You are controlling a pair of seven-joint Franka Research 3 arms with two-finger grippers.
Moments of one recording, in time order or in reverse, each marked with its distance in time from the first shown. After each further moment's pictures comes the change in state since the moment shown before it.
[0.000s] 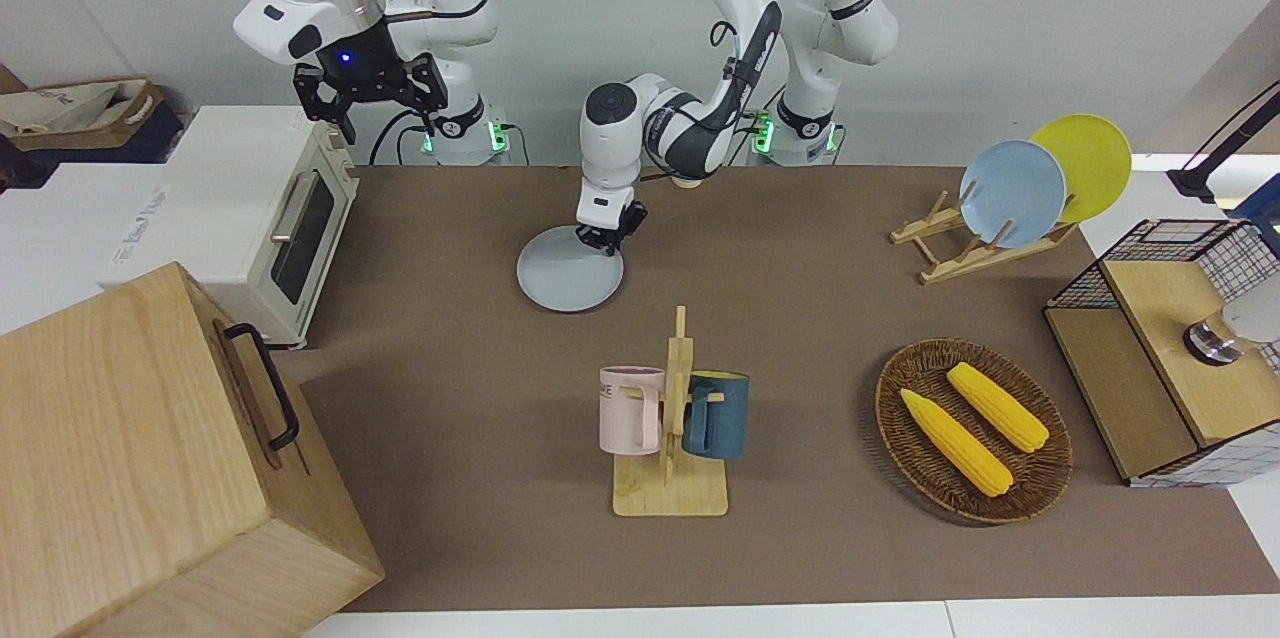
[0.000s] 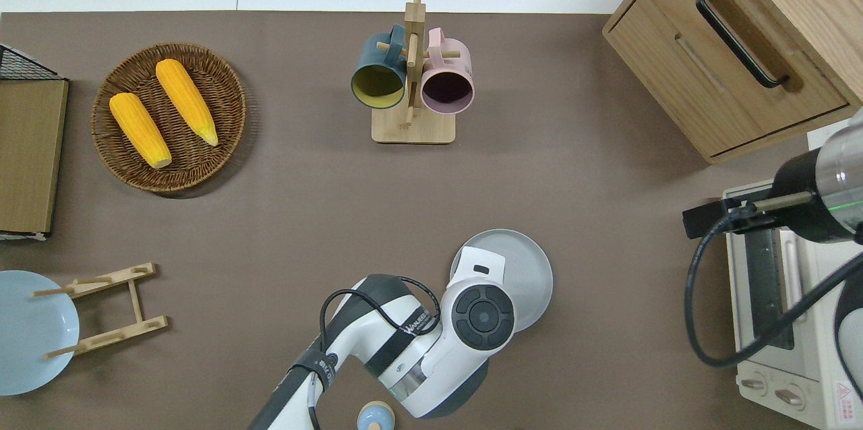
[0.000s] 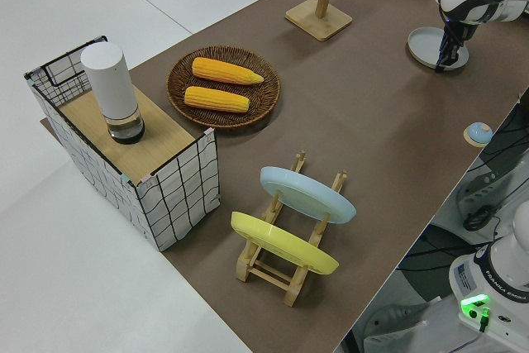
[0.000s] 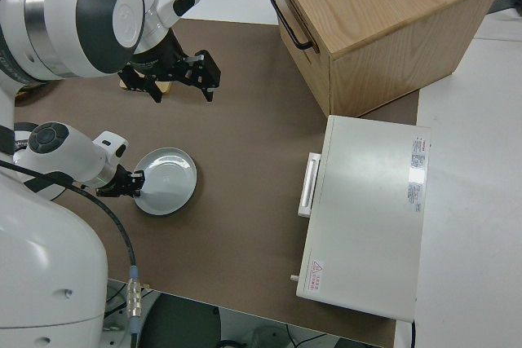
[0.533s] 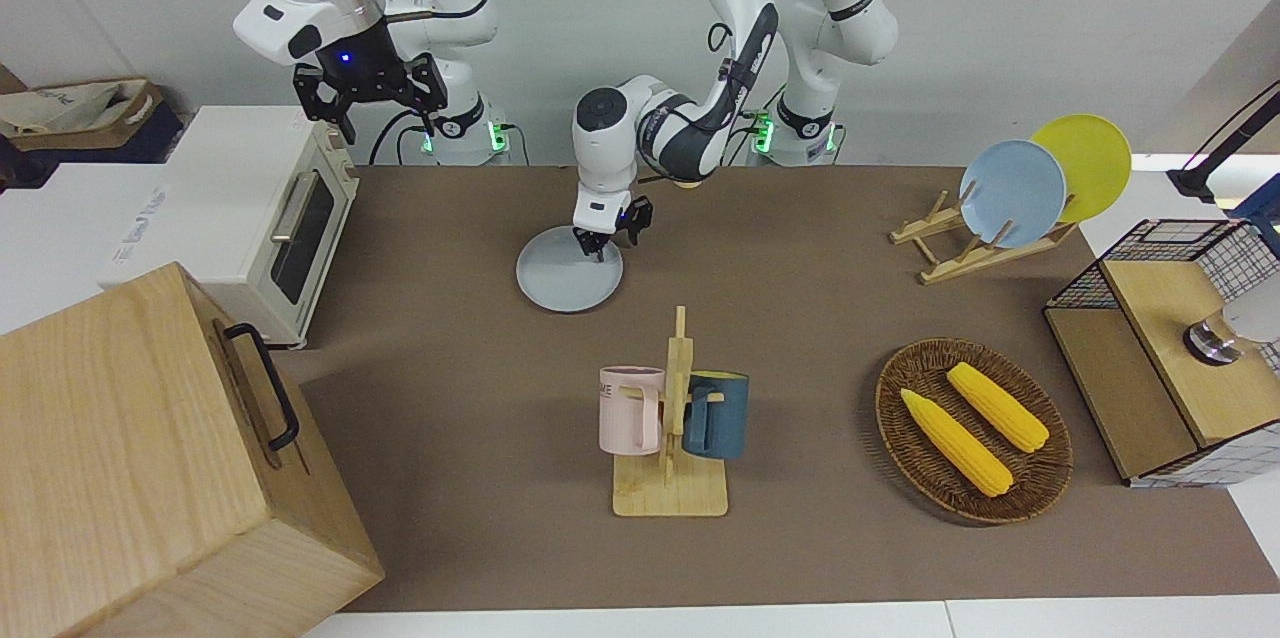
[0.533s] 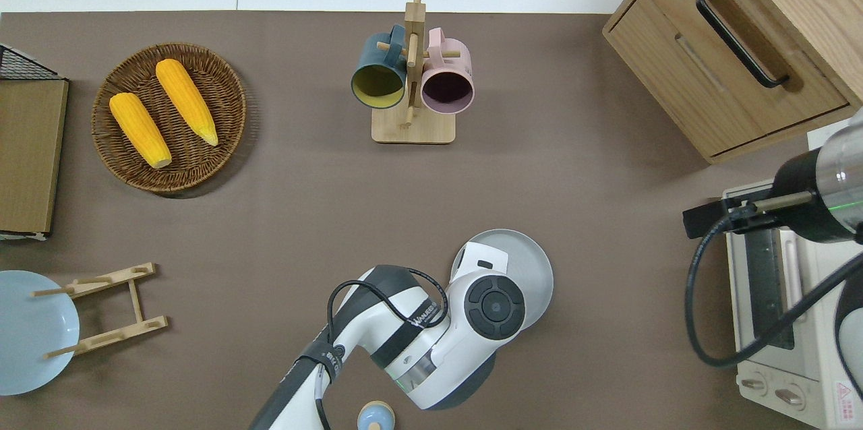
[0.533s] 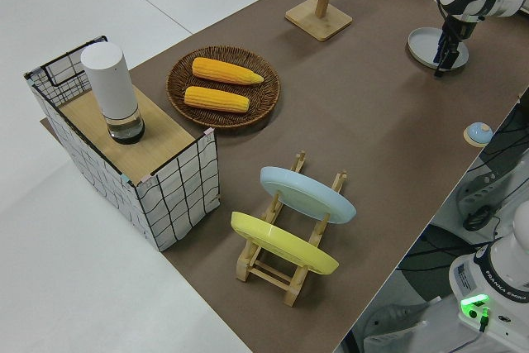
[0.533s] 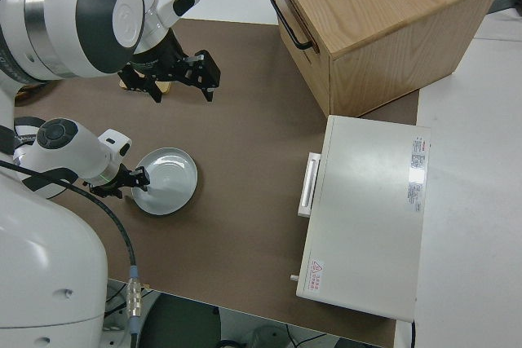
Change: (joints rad) left arm -0.001 0.026 0.004 0.056 0.034 -0.091 0.001; right arm 0.000 0.000 0.000 0.000 0.000 0.000 0.000
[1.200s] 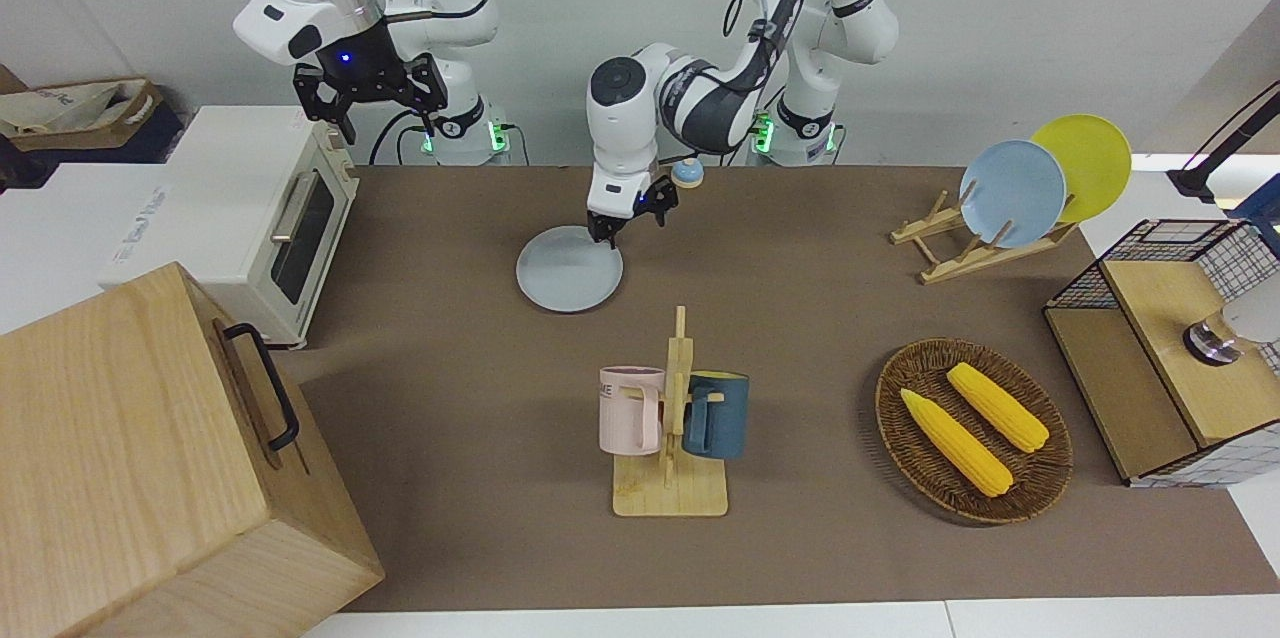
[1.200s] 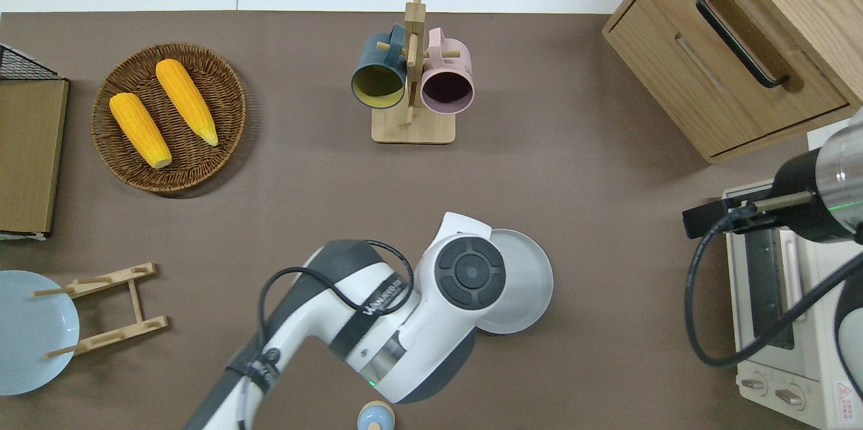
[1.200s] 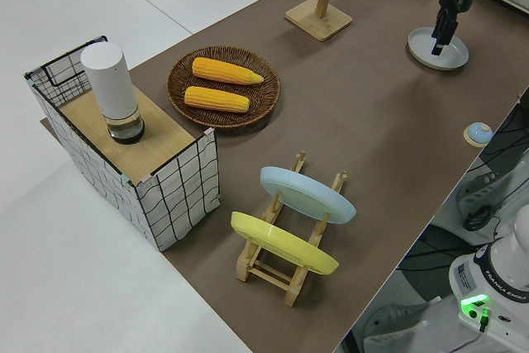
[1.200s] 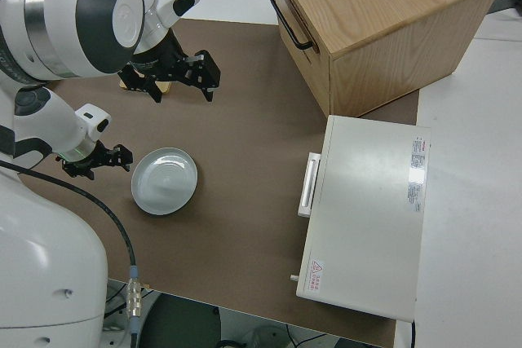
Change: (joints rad) left arm 0.073 -0.116 0.025 0.088 0.000 -0.240 0.159; right arm 0.000 0.000 0.000 0.000 0.000 0.000 0.000
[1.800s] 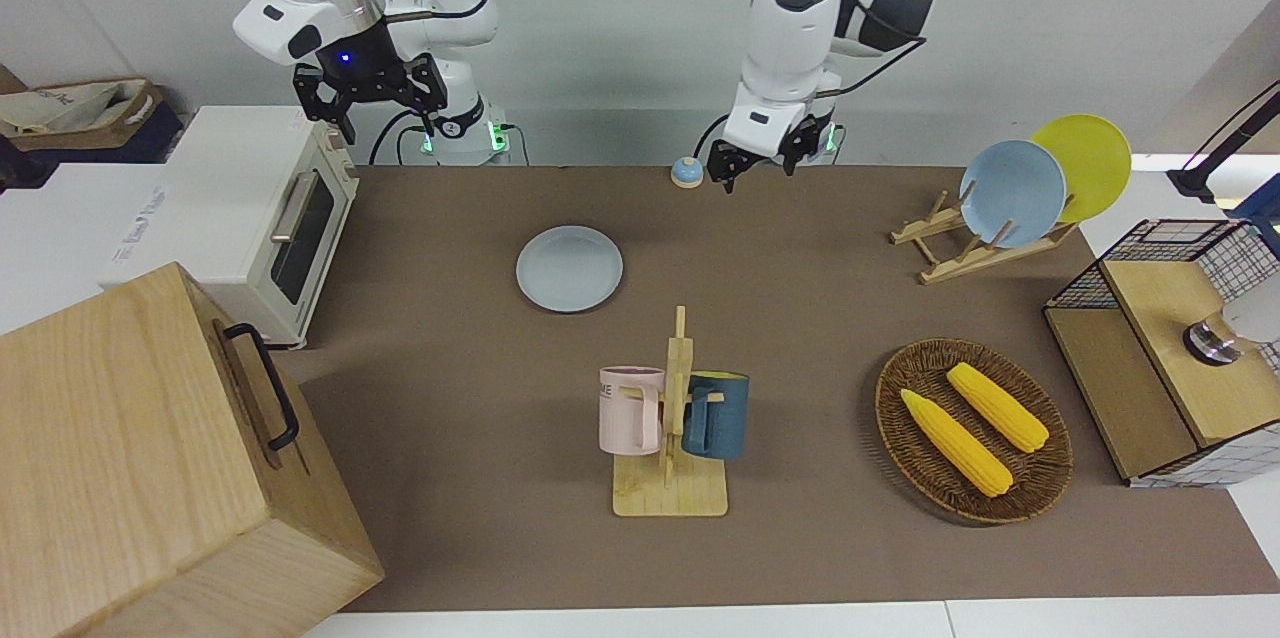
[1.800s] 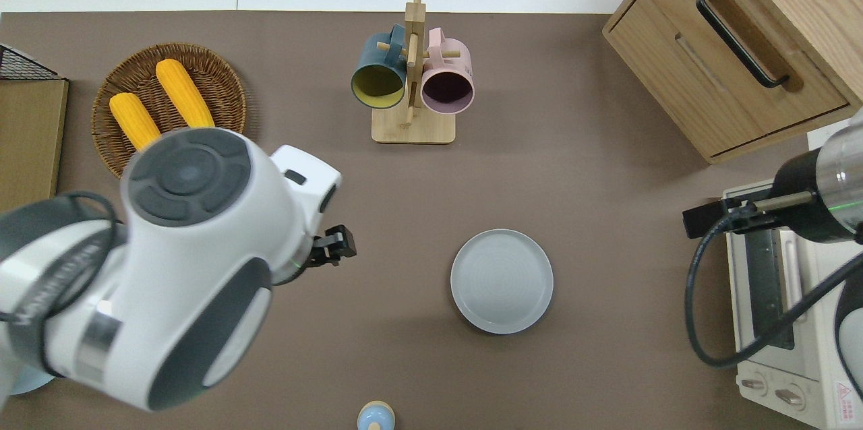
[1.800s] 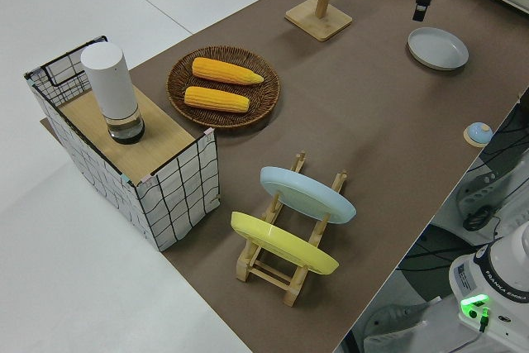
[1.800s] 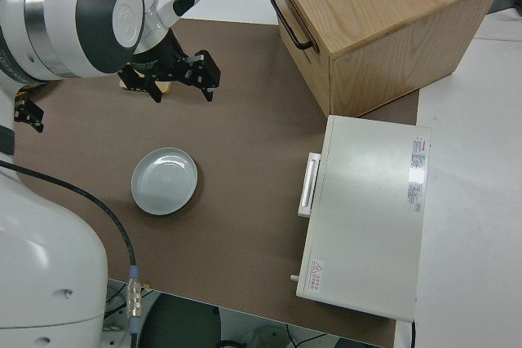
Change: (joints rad) left arm 0.306 -0.212 0.011 0.144 -0.038 -0.402 0.480; right arm 0.000 0.000 0.000 0.000 0.000 0.000 0.000
